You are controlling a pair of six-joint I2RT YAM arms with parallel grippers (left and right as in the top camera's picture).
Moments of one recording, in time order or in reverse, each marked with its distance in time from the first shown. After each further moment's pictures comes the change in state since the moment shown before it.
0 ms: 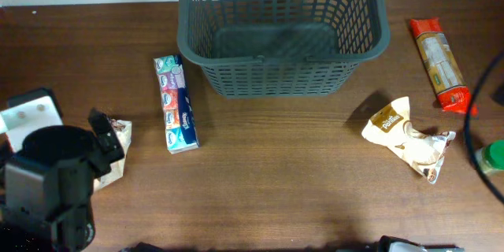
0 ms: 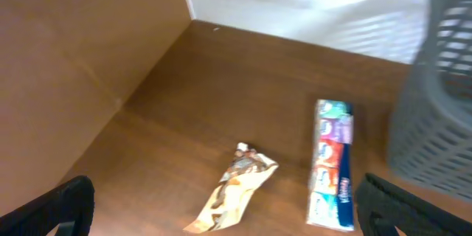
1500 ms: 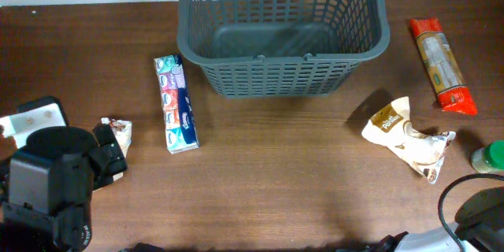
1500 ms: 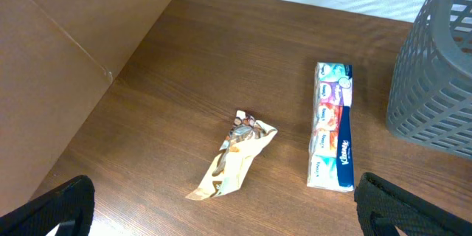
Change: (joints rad) left arm 0.040 0.003 -0.002 -0.092 0.100 -0.002; right arm -0.499 0.411 -0.369 0.209 -0.216 0.288
